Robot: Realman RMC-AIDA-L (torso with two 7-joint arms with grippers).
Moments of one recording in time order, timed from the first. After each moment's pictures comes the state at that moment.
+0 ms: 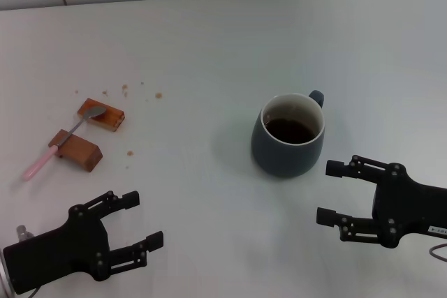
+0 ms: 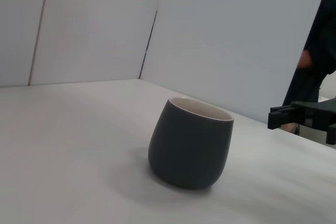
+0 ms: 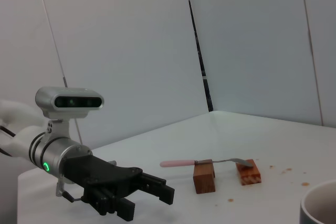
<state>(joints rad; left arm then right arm) -0.24 -2.07 0.70 0.36 1.90 1.62 -0.91 0.28 2.08 -0.72 -0.53 -1.90 -1.74 0.98</state>
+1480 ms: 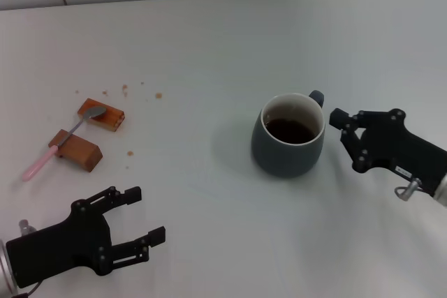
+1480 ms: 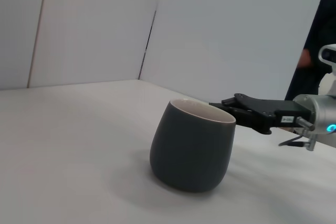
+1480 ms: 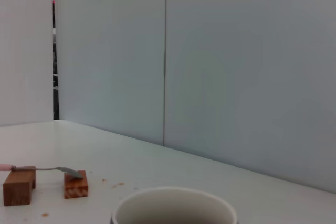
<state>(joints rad) -0.25 -2.07 0.70 0.35 1.90 1.61 -0.91 0.38 2.09 -0.68 -0.18 -1.55 -1.36 0.52</state>
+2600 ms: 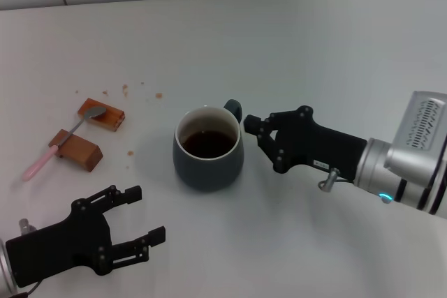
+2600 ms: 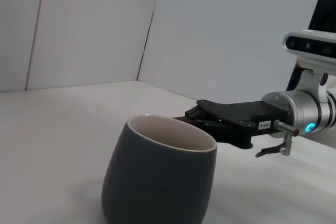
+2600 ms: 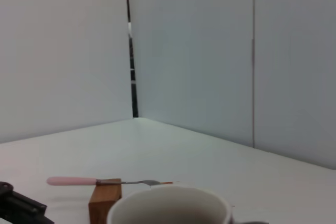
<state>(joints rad) -0.25 -2.07 0.71 0.36 1.90 1.62 -0.91 0.63 2.09 -0.72 0.06 -1.59 -1.27 0.51</state>
